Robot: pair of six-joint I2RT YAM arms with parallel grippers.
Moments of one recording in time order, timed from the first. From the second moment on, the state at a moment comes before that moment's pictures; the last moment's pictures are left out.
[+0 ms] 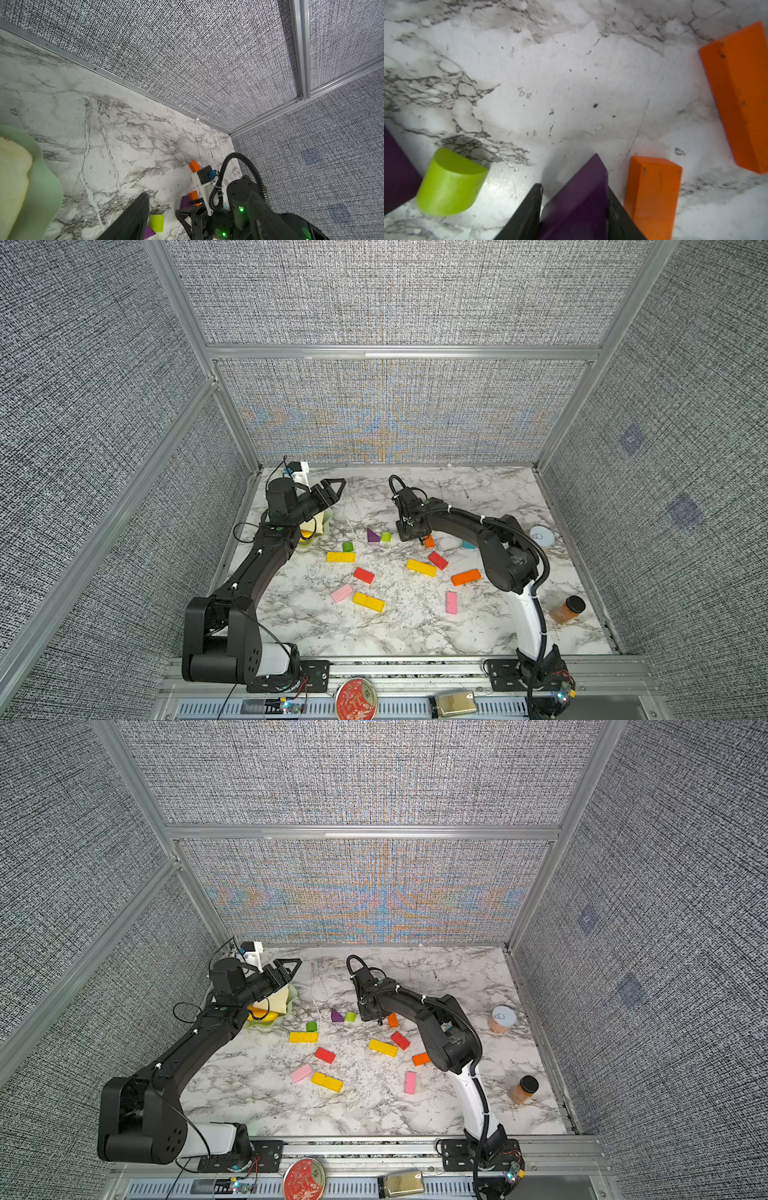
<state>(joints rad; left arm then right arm) -0.10 1.38 0.91 0.20 0.55 -0.75 0.66 2.21 1.68 -0.66 0.18 0.32</state>
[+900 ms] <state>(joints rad) -0.10 1.37 0.91 0.20 0.55 -0.75 0.73 2.19 1.67 -0.62 0.17 0.41</state>
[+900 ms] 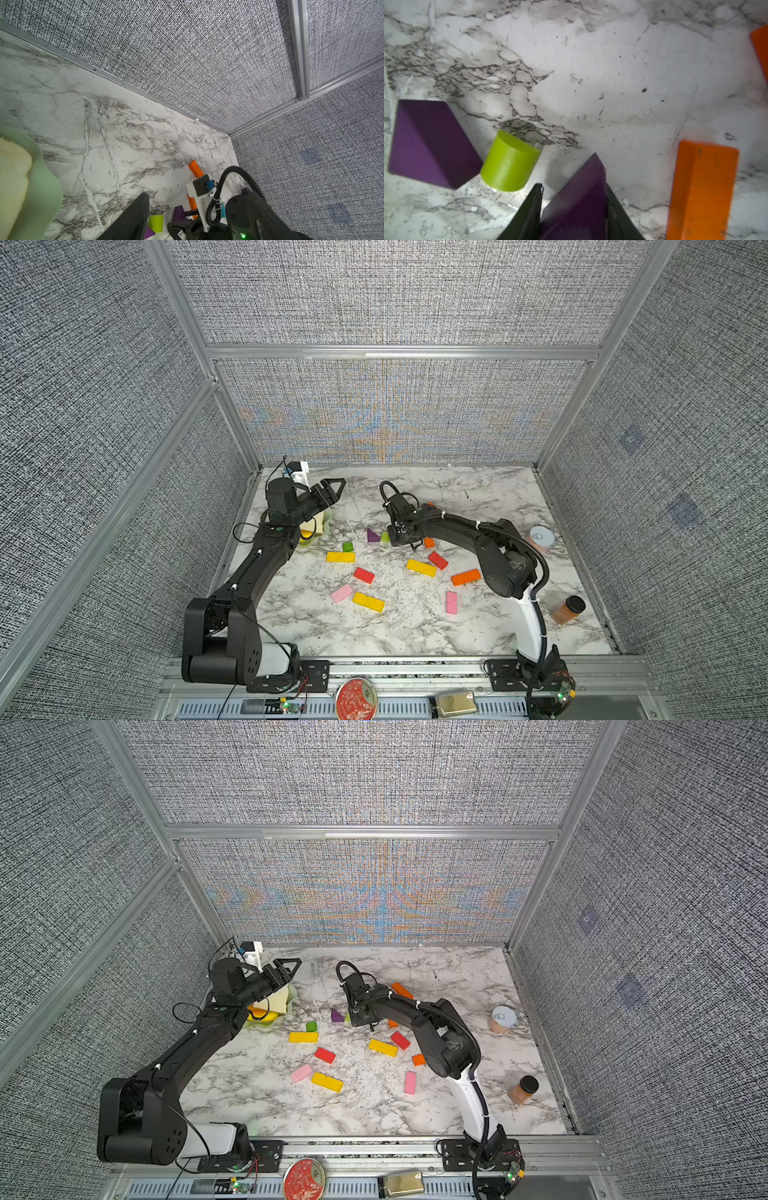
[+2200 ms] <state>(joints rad) -0.12 1.38 0.91 0.22 0.56 -0.76 0.72 2.07 1.49 -0.60 0.09 0.23</state>
